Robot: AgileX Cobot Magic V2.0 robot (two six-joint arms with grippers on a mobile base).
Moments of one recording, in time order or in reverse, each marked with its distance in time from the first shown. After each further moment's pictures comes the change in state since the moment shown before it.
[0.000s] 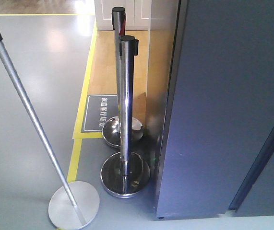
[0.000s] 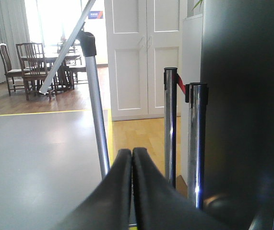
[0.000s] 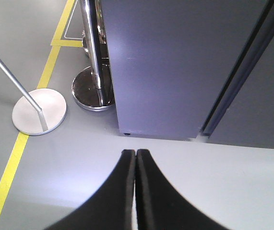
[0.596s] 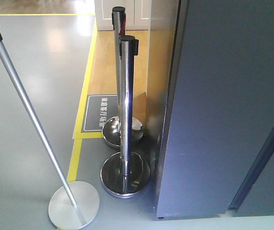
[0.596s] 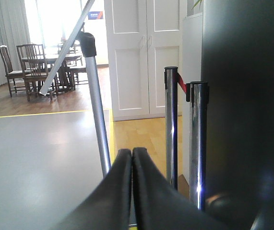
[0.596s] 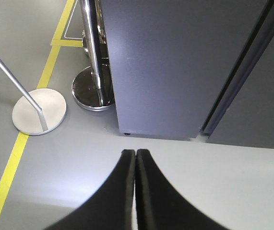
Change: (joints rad) left arm 0.000 0.000 0.000 -0.005 -0.001 0.014; right arm 0.000 0.000 0.000 0.000 0.000 0.000
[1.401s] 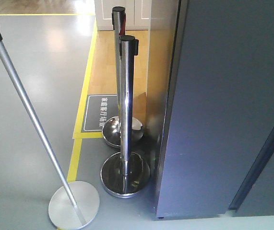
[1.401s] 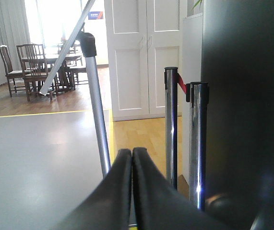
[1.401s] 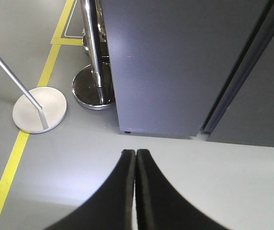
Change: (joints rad) left arm 0.000 0.000 0.000 -0.002 0.000 0.000; right arm 0.000 0.000 0.000 0.003 0.008 0.000
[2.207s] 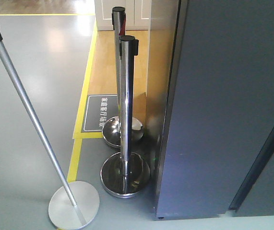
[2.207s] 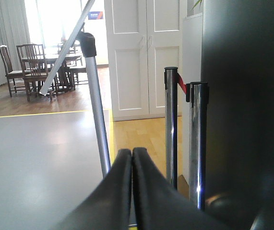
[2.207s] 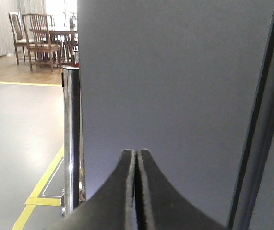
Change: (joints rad) left arm 0.000 0.000 0.000 0.000 0.000 0.000; right arm 0.000 -0.203 0.544 -0.043 -1.006 -0.003
